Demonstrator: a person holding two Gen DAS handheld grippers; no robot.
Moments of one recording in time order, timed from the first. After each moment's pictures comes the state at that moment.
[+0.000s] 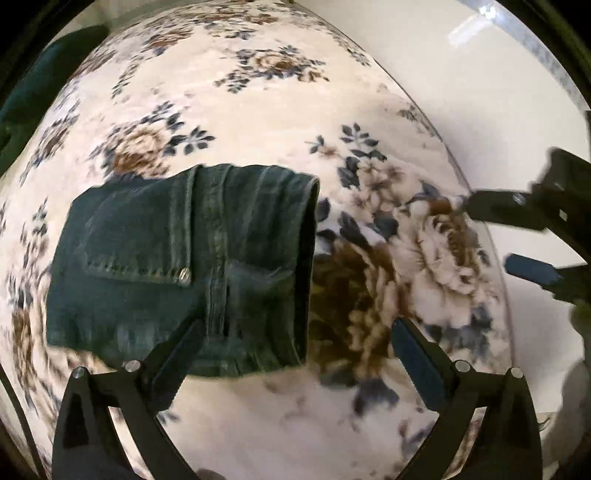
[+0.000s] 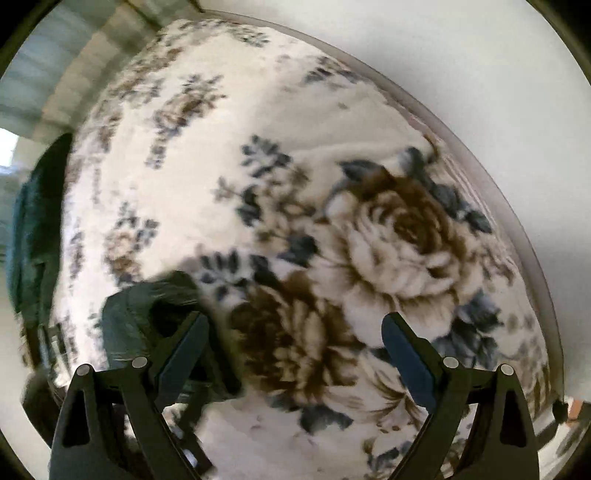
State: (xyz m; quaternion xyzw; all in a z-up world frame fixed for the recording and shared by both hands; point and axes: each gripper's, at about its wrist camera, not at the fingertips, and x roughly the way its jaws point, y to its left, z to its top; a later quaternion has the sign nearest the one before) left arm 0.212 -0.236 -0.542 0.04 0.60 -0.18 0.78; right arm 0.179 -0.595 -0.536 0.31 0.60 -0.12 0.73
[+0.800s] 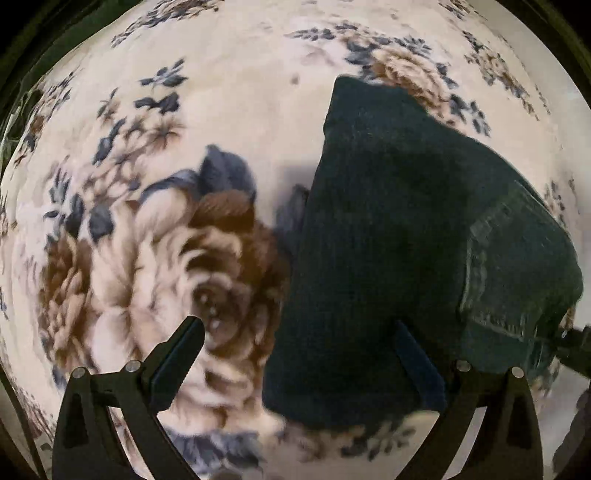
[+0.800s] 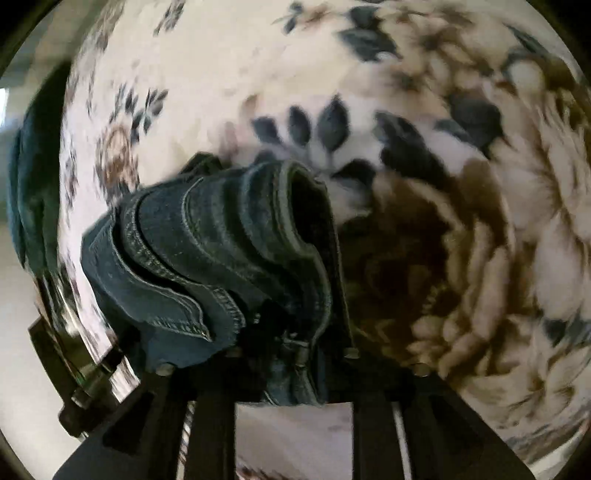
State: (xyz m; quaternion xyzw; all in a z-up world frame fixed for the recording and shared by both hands) left arm 0.298 -0.022 -0.628 -0.02 0.68 -0.02 0.73; right arm 0.235 -0.470 -0.659 0.33 0.72 -0.02 0.61
